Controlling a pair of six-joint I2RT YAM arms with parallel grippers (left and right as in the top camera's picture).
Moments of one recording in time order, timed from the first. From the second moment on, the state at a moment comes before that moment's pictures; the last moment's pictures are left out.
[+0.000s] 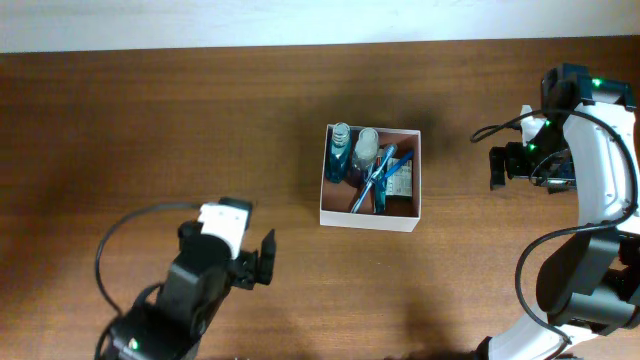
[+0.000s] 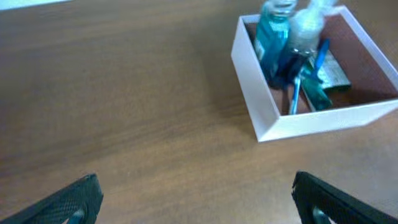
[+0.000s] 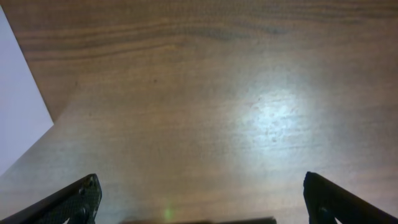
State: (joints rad) left arm -0.52 0.67 0.69 -0.65 -0.19 -0.18; right arm -0.24 1.86 1.69 -1.47 0.05 -0.12
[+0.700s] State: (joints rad) left arm -0.20 0.17 0.07 0.05 0.15 0.02; right arm -0.24 1.86 1.69 -1.47 0.05 -0.12
